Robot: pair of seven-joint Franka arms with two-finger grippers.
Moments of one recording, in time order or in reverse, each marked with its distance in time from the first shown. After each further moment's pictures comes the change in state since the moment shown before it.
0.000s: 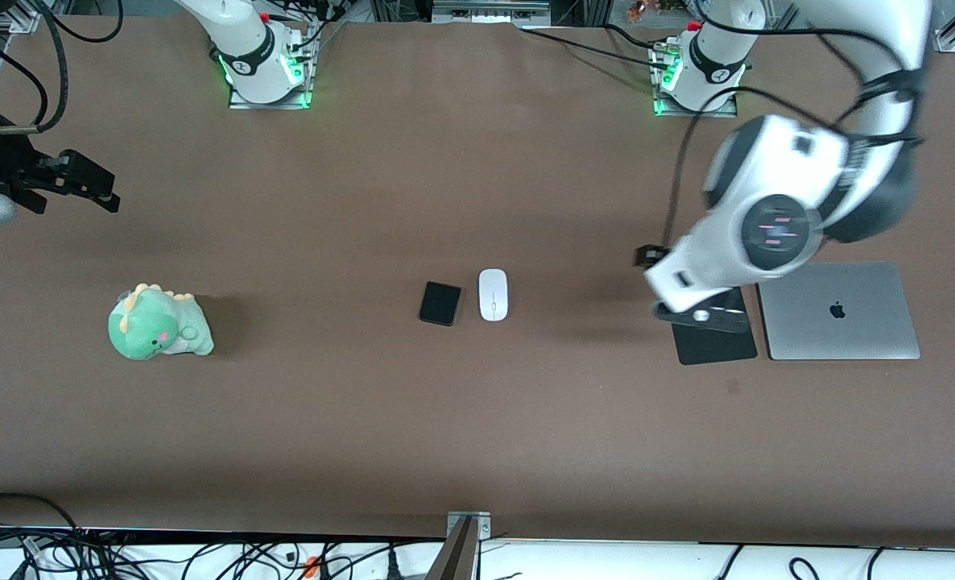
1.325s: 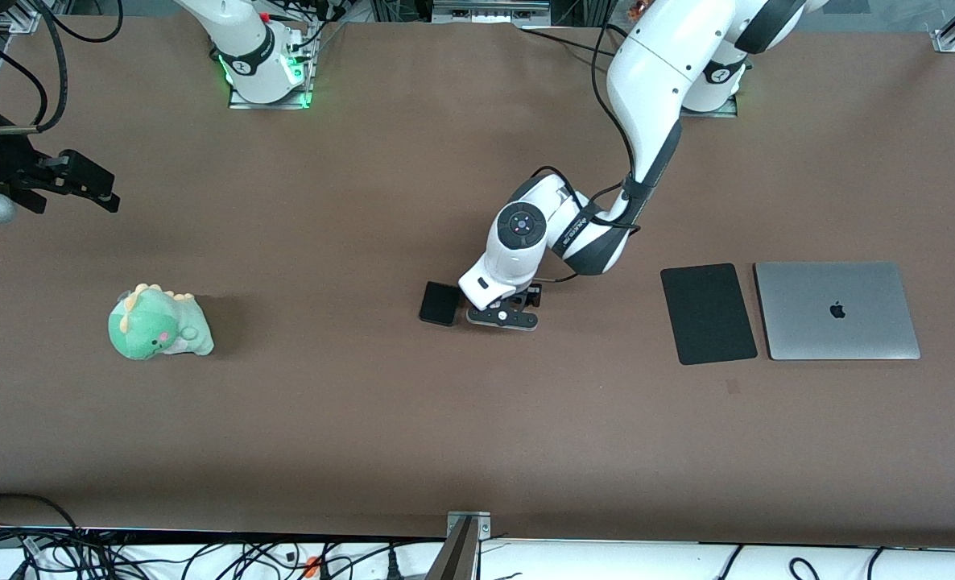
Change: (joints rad) left arm -0.286 0.373 0.011 -0.013 0.001 0.682 -0.267; right arm 0.000 0.000 0.000 0.000 0.000 -0.001 0.000
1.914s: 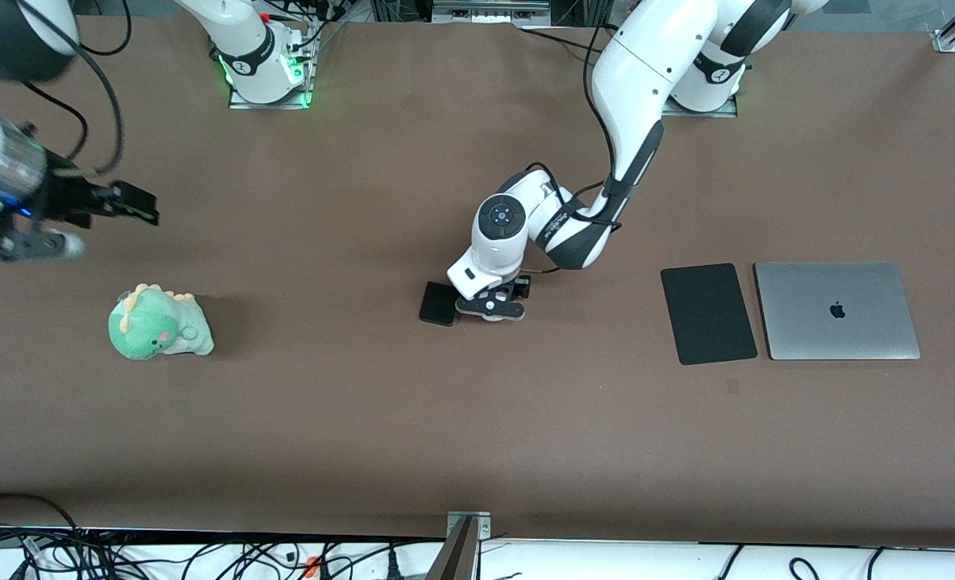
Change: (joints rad) left arm -0.042 0.027 0.008 0.000 0.042 0.002 -0.060; right arm 0.018 0.123 0.014 -0.031 0.000 -0.028 -0.002
